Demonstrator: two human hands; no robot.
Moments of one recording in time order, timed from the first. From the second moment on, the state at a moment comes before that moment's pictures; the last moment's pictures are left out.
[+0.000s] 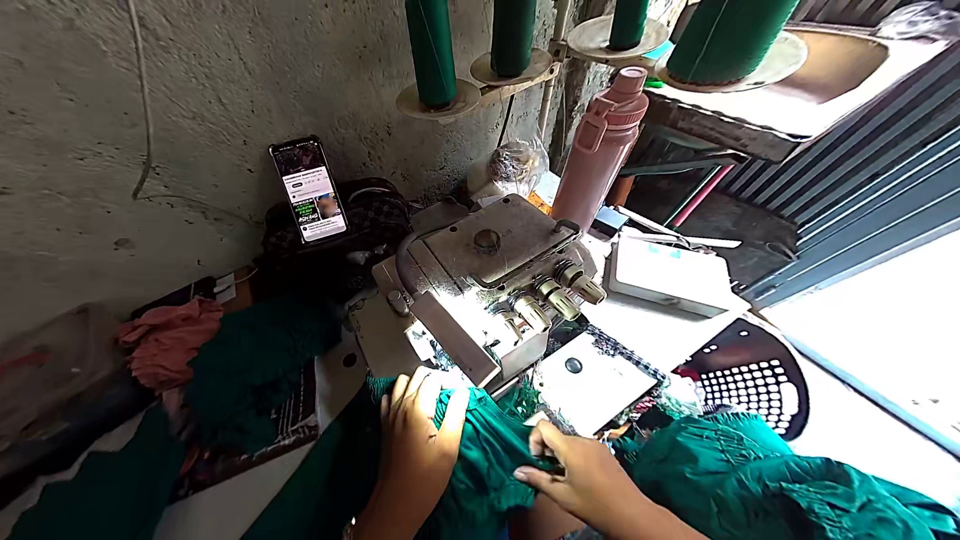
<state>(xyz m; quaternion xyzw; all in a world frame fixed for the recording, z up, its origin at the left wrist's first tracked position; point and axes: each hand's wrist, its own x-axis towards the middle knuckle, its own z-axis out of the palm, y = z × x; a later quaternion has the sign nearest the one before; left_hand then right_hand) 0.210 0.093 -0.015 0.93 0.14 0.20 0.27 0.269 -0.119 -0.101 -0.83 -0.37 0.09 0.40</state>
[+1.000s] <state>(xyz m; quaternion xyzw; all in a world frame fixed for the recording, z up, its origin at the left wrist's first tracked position) 0.207 0.086 -0.032 0.91 0.18 0.33 0.17 0.291 -0.036 -0.065 -0.73 -0.29 -0.03 0.62</state>
